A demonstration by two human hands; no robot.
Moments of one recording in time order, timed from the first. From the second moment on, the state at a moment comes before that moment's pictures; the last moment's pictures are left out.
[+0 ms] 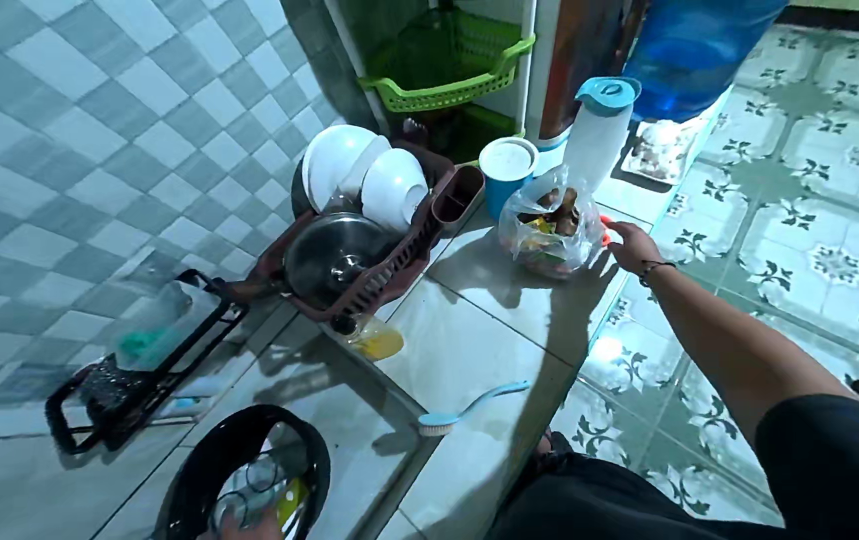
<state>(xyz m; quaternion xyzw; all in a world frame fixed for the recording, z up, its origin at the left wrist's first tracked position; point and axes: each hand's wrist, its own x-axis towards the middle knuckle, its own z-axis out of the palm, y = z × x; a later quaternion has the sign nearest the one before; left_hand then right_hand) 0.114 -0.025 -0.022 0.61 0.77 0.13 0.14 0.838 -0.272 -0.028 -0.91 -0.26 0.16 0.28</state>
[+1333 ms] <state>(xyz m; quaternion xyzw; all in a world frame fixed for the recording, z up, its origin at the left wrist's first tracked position) 0.116 -0.098 0.073 0.72 0.56 0.37 0.16 0.566 -0.248 0.058 -0.68 -0.53 0.24 0.45</state>
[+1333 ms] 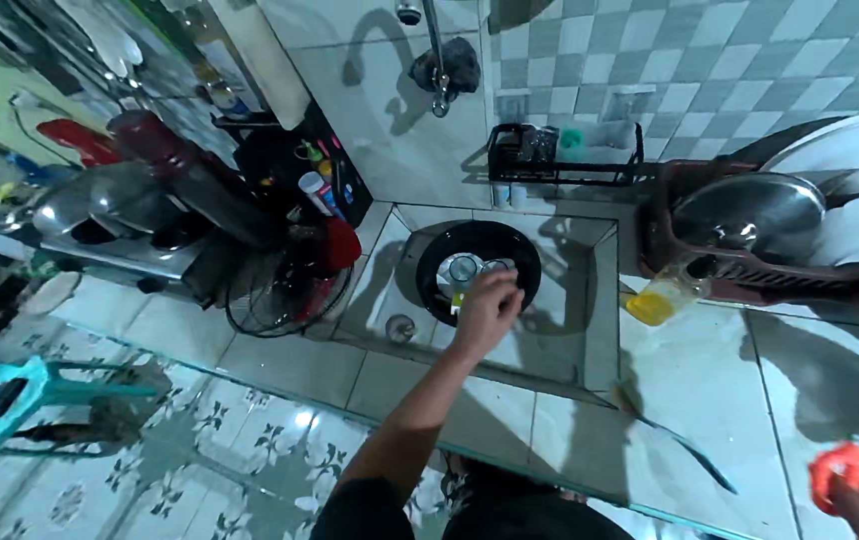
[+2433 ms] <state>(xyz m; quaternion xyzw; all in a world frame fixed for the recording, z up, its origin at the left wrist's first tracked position) -0.032 0.131 0.258 0.82 0.56 0.09 -0.08 0.182 0.008 0.215 -0.56 -0.75 0.21 0.29</state>
